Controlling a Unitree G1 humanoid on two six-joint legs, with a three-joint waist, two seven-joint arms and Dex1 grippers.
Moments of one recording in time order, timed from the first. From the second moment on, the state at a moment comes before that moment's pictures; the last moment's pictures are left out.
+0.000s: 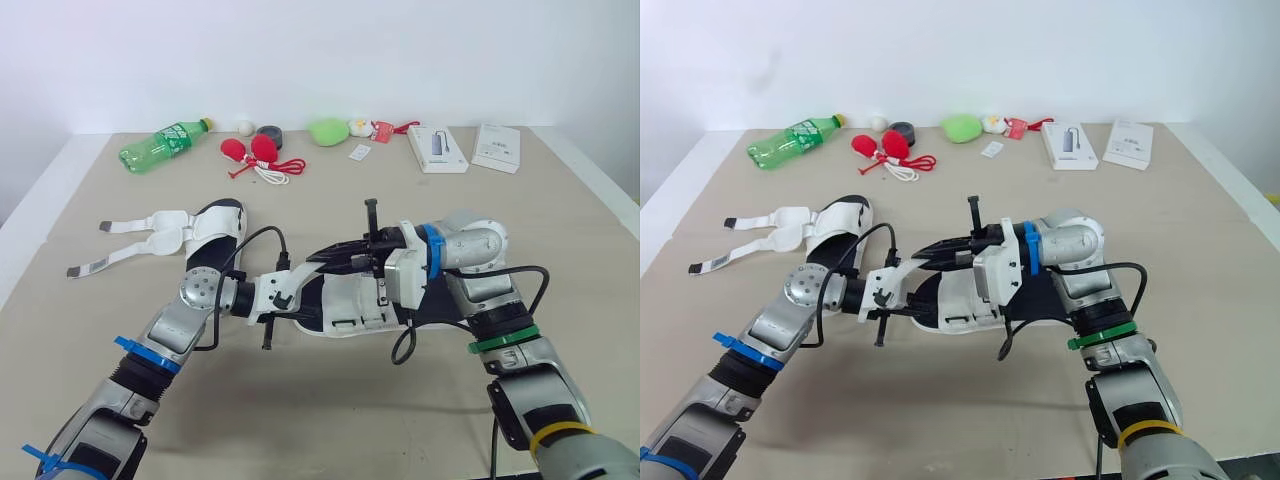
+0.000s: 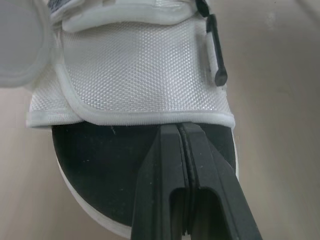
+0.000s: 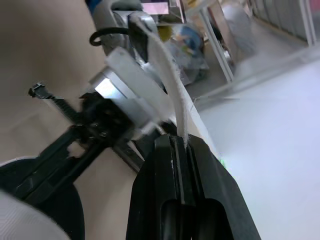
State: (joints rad) left arm -0.52 0.48 -0.35 0.12 -0.12 -0.06 -1.20; right arm -0.79 -0.48 0.24 0.29 0.16 -0.90 1.38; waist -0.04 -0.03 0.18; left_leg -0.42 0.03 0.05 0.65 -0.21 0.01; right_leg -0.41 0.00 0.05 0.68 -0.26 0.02
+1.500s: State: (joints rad) left arm -0.52 0.48 -0.35 0.11 -0.13 0.00 -1.22; right arm -0.37 -0.91 0.21 -0.41 1.44 1.13 0.34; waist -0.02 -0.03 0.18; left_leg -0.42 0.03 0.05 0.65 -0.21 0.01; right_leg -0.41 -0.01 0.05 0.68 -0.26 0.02
